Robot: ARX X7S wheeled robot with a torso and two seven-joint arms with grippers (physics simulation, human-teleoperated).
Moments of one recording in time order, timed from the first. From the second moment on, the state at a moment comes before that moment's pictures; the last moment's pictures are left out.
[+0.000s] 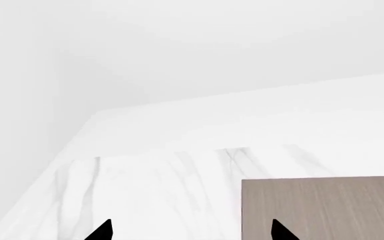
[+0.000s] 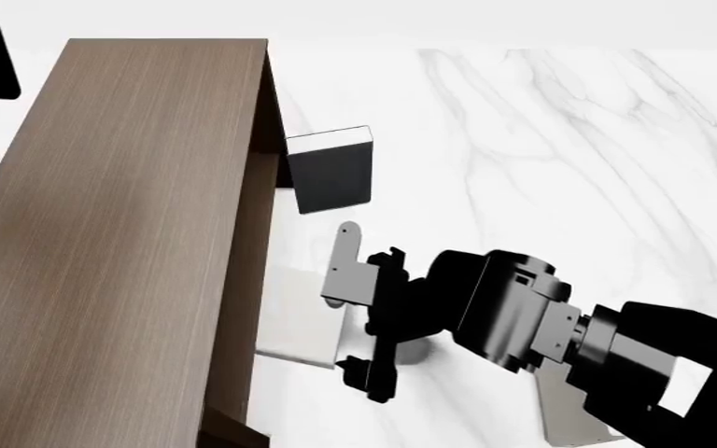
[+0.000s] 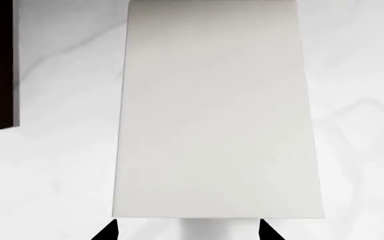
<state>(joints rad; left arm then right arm) -1.27 -0.75 0.06 0.18 -0.63 -1.34 -0.17 1.30 0.33 -1.49 0.30 0.67 0.64 -0.49</state>
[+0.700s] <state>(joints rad) -1.24 -0.77 0.03 0.20 -0.65 -1.34 -0.18 1.31 0.31 -1.49 0.30 0.67 0.66 -0.49</state>
